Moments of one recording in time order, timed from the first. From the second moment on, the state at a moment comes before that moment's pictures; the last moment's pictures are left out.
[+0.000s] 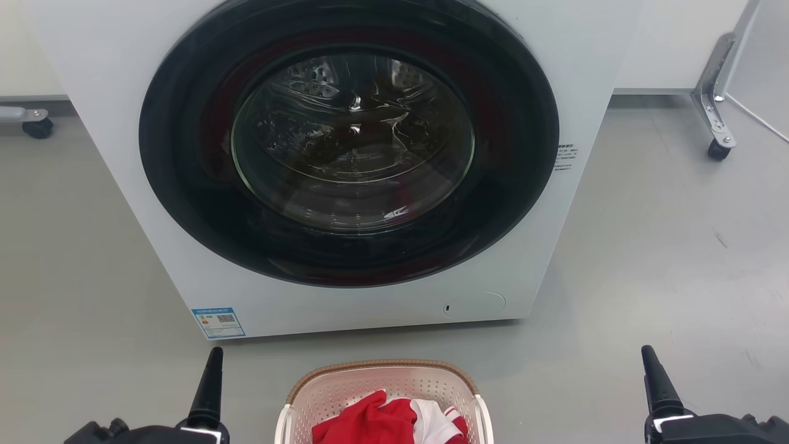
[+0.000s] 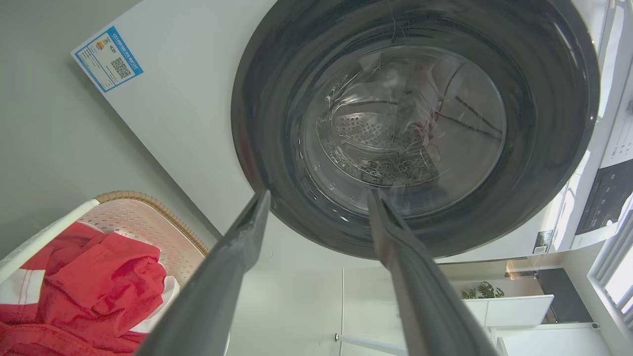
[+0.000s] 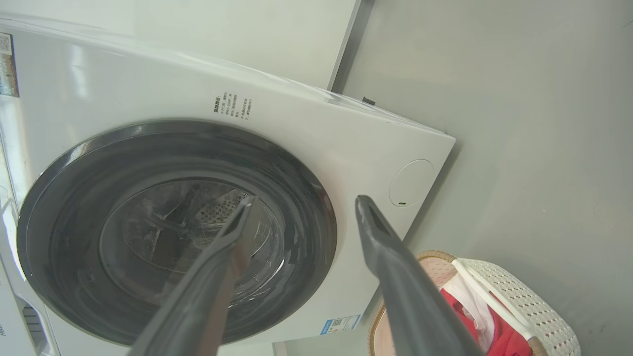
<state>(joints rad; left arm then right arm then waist) -0.02 0.03 0.00 0.28 -1.36 -0.07 0.02 -0.05 -0.03 -0.01 0.32 1.34 0.07 0.02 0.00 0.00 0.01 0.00</state>
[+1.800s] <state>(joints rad) 0.01 0.10 -0.20 0.15 -0.36 0.08 -0.18 -0.04 -0.07 0.19 0.20 0.49 -0.07 -0.18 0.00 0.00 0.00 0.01</state>
